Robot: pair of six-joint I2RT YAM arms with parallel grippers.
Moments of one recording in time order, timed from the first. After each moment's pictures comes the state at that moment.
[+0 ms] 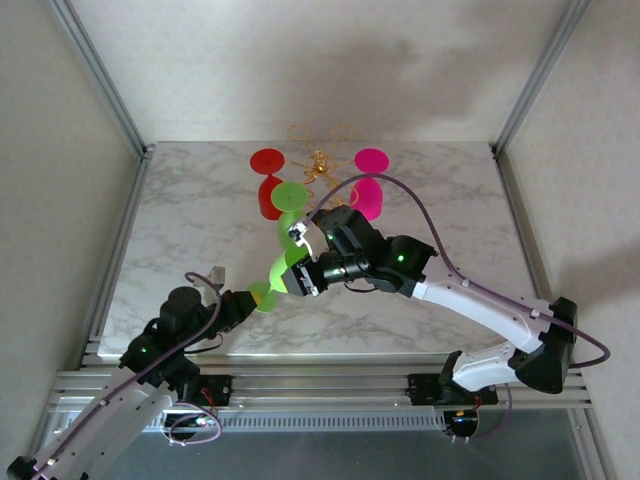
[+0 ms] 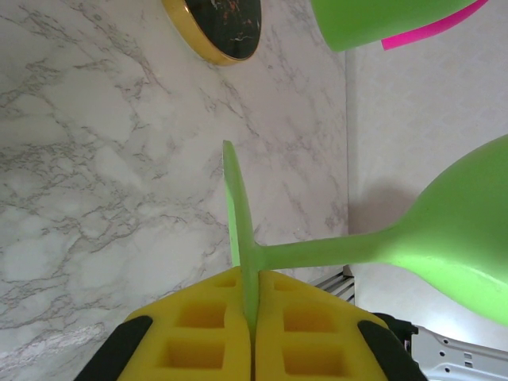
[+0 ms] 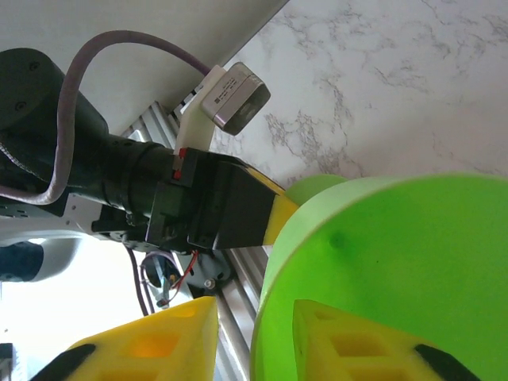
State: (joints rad) left arm -0.51 0.31 0.28 -0.39 0.31 -1.13; right arm 1.06 1.35 1.32 -0.61 -0.34 0.38
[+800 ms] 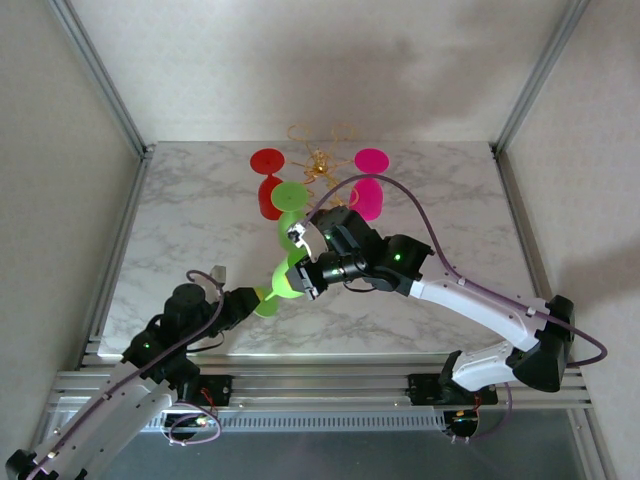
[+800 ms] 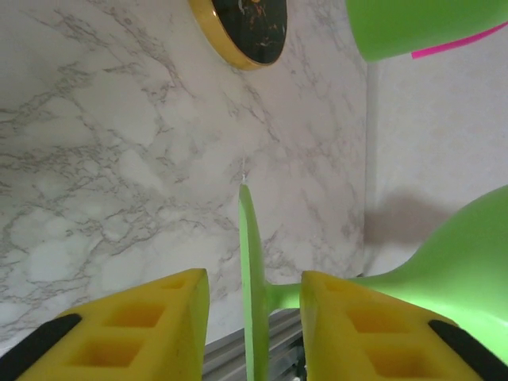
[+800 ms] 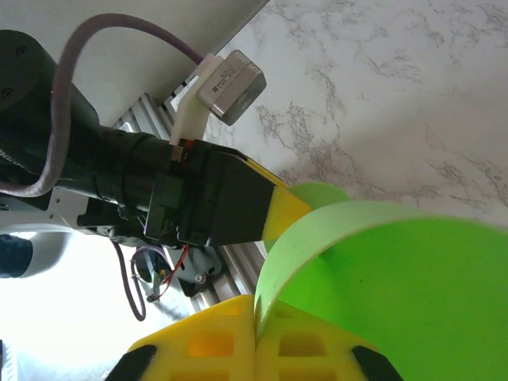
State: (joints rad) left arm -0.52 0.37 0.30 -0.39 0.27 -1.13; right arm 1.06 1.36 1.32 -0.63 -0.33 0.37
